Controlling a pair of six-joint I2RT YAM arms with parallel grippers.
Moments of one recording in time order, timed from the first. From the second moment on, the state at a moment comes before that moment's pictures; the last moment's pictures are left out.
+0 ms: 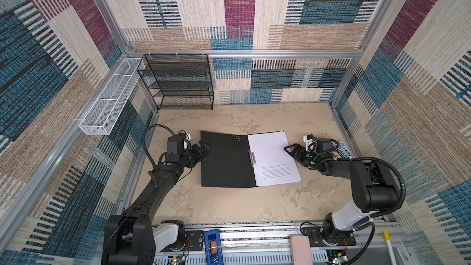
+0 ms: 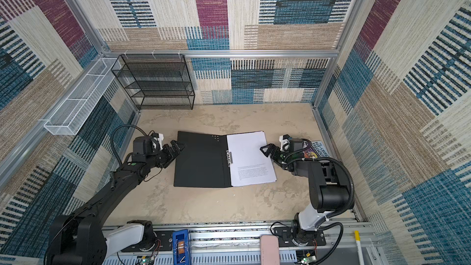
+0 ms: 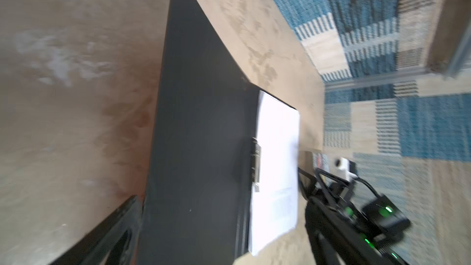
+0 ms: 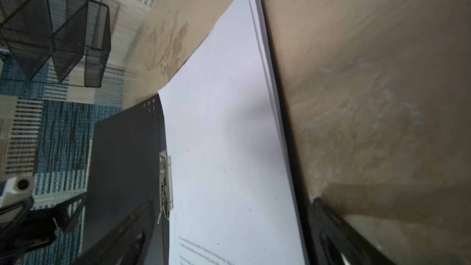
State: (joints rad) left arm -0.08 1.18 0.71 -0.17 0.48 -0.77; right arm -0.02 1.62 0.58 0.30 -0.65 0.62
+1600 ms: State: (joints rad) left arm -0.26 1.03 0.47 -0.05 -0.50 -0.39; right arm -0.03 0.89 0.31 0.31 0.12 0.30
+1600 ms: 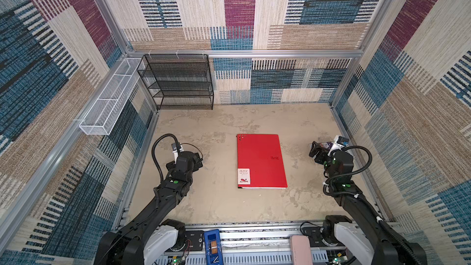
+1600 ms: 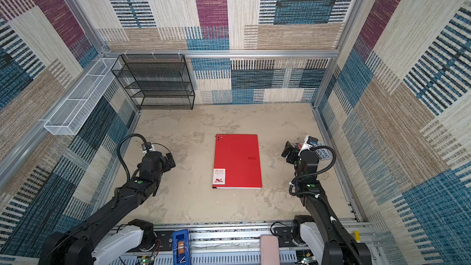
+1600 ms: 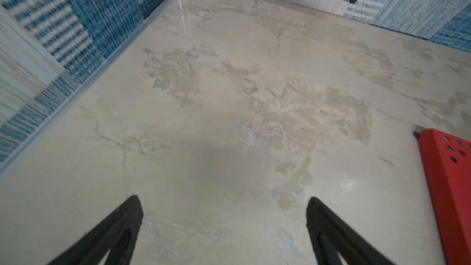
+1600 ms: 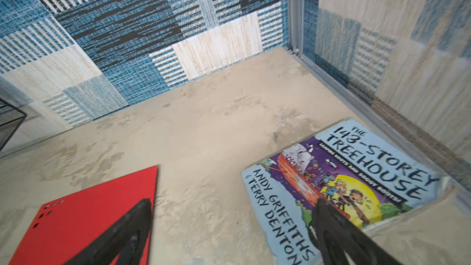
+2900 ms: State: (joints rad) left arm 0.01 1.53 0.43 0.81 -0.22 0.00; right arm -0.08 1.49 0.25 1.14 -0.05 0.10
